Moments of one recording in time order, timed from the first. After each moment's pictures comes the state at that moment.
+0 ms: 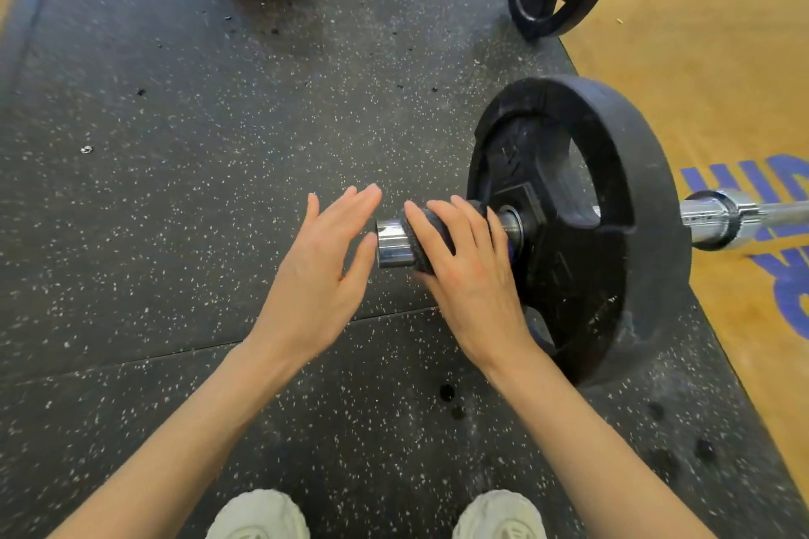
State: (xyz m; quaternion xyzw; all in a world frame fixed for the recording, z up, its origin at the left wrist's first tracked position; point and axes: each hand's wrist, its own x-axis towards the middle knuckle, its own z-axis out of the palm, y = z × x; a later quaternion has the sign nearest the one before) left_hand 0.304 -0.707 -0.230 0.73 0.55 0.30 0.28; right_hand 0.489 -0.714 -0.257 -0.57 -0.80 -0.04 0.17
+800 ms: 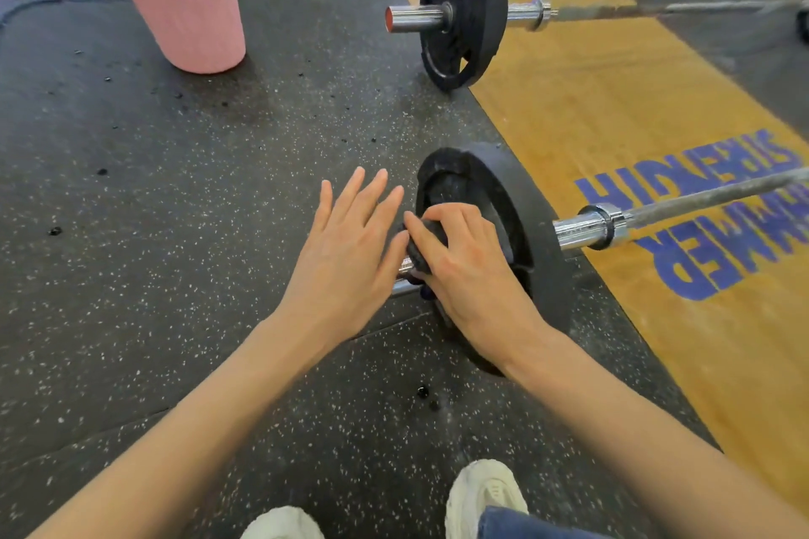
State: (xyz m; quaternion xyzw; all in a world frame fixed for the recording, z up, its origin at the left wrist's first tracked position) left_hand 0.331 -0.696 -0.146 0.86 0.46 0.19 0.12; right_hand 0.494 -0.742 -0.146 -0.58 -0.79 -0.09 0.17
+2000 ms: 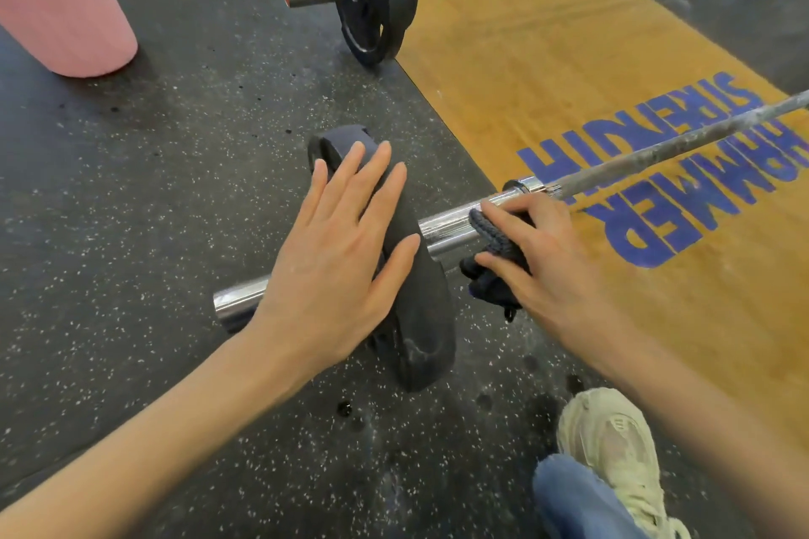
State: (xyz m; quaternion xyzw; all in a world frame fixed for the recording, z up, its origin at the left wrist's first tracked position) left_hand 0.455 -0.710 -0.128 0.89 0.40 0.20 0.09; right_hand 0.679 -0.773 -0.153 -0.67 -0.69 0.07 0.24
